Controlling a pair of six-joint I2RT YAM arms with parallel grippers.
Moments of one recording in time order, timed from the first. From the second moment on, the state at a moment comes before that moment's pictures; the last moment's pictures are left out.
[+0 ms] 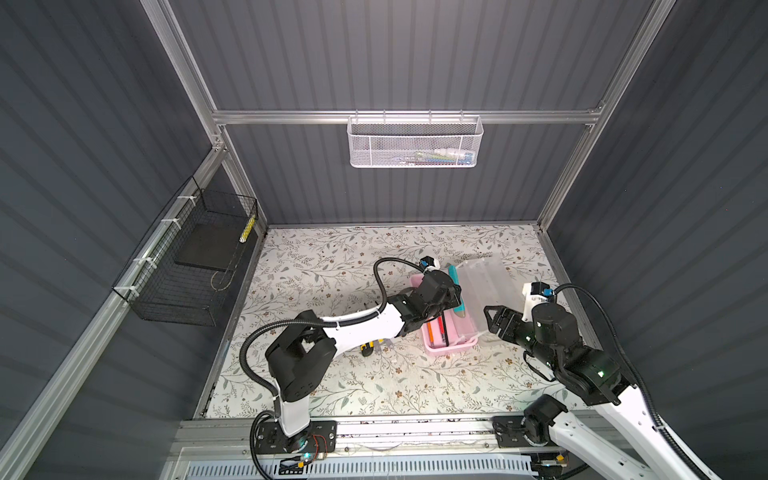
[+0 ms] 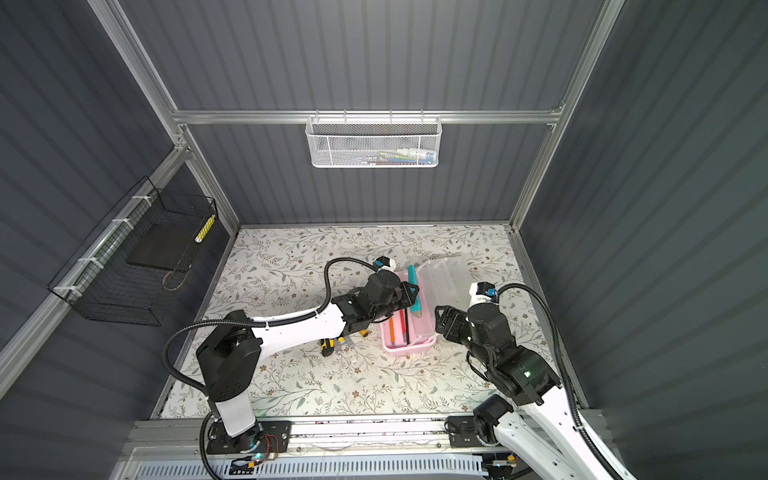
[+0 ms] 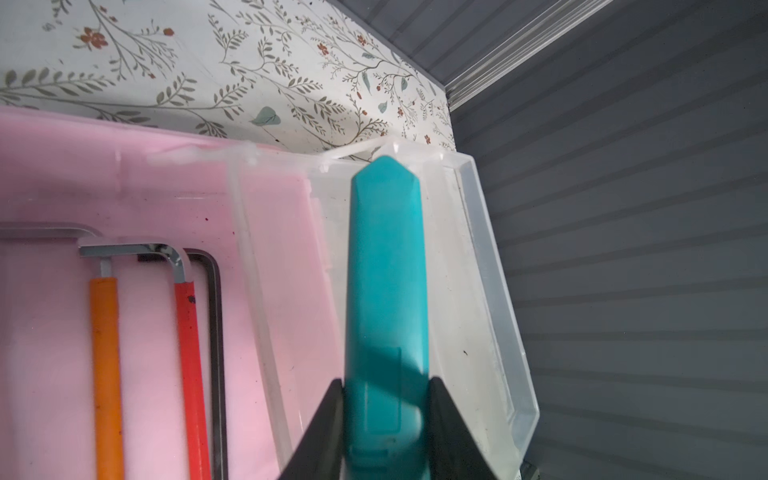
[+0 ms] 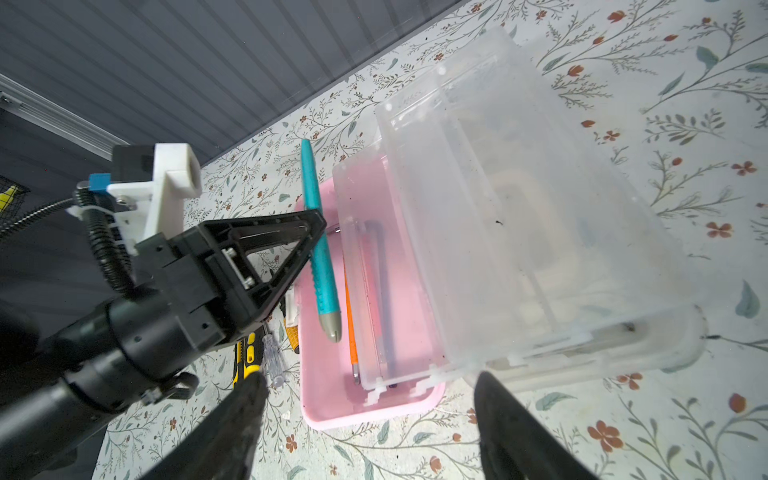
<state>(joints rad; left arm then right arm) -1.00 1.85 1.31 0.03 -0.13 -1.02 0.54 0.61 0.76 -0.72 0.18 0.74</state>
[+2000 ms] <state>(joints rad) -0.96 1.92 1.51 -0.02 -0.15 -0.89 0.53 0.68 0.77 -0.71 0.09 0.67</state>
